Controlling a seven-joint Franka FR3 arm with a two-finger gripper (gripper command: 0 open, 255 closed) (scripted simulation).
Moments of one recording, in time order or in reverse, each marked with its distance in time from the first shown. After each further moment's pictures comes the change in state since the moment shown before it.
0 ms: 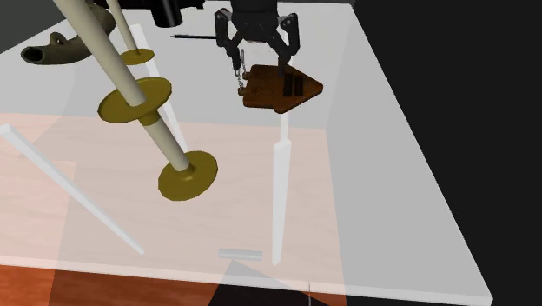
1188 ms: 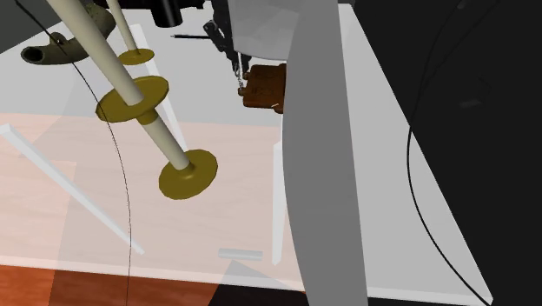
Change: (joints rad) arm 0.068 0.211 0.050 0.191 -0.086 0.039 0.086
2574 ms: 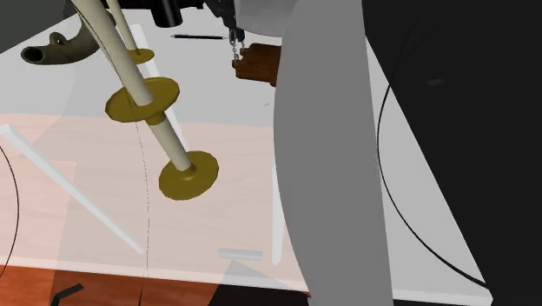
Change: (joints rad) arm 0.033 0.072 0.007 0.273 -0.032 -0.207 0.007
